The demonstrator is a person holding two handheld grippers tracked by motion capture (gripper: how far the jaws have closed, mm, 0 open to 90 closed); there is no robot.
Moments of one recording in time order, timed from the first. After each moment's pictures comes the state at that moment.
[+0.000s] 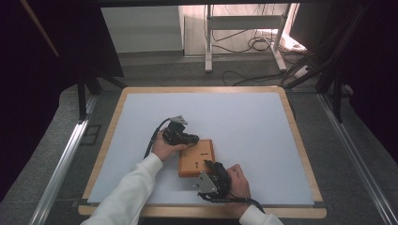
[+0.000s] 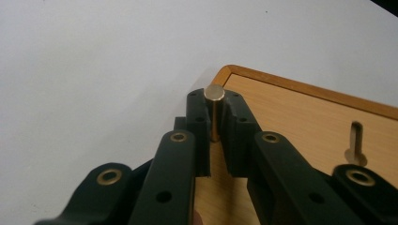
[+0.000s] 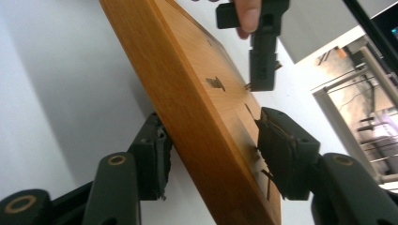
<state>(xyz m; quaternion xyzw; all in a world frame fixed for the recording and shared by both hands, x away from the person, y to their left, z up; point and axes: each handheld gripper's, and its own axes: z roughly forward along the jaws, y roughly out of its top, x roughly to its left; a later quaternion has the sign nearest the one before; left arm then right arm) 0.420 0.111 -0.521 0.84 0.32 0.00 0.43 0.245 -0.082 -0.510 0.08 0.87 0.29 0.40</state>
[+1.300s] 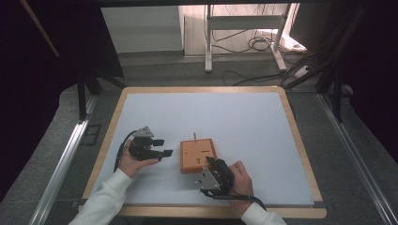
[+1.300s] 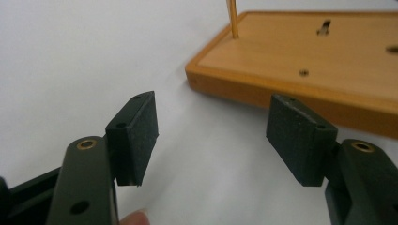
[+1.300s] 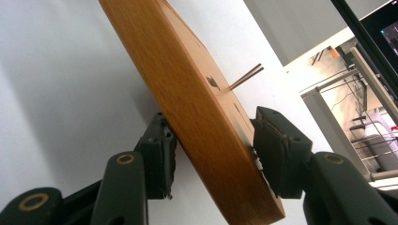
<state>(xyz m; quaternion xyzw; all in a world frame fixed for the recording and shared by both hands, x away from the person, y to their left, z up) 0.346 0.201 -0.514 0.82 0.36 0.07 0.43 0.250 -0.087 -0.498 0.08 0.86 0.29 0.41</state>
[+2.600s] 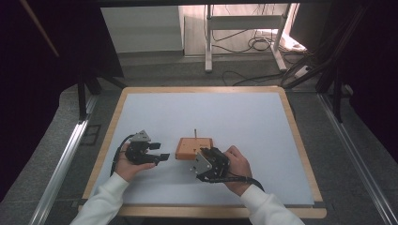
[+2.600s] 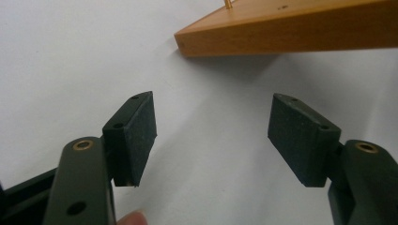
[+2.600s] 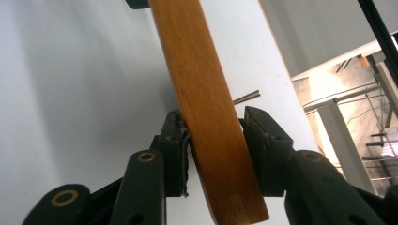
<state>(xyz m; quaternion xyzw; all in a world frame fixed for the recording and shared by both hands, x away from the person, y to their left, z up) 0.337 0.209 -0.520 0.82 0.37 0.07 0.43 0.278 -0.072 -0.460 0.03 0.89 0.26 0.37</state>
